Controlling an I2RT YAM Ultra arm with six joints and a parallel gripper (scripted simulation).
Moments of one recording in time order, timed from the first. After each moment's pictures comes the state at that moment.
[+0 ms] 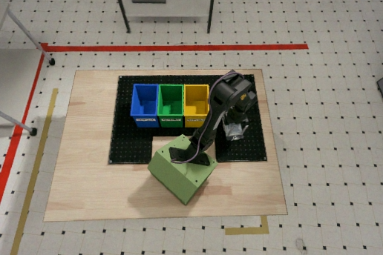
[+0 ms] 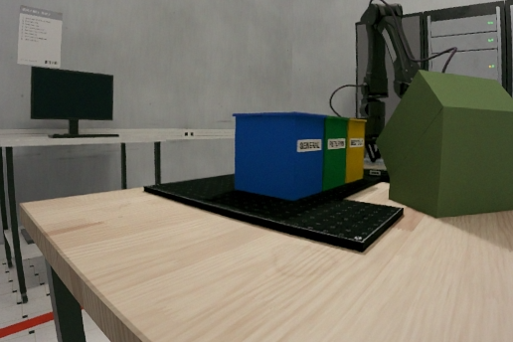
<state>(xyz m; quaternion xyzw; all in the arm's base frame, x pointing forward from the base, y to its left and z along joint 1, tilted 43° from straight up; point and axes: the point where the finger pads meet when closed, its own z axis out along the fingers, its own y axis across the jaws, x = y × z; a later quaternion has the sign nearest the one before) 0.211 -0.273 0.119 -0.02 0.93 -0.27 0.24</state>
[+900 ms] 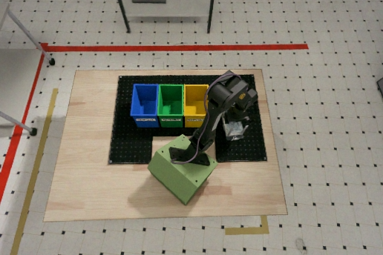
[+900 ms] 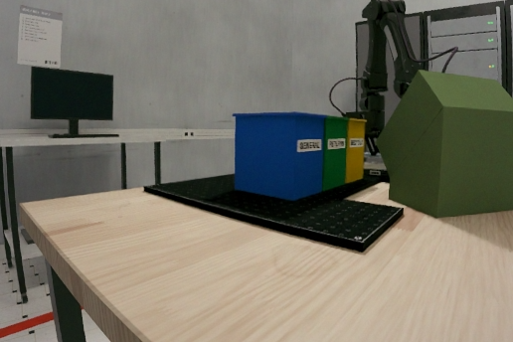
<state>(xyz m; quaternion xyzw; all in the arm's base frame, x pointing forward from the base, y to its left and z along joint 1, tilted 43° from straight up) 0.201 -0.262 0.134 -0.02 0.93 -0.27 0.24</state>
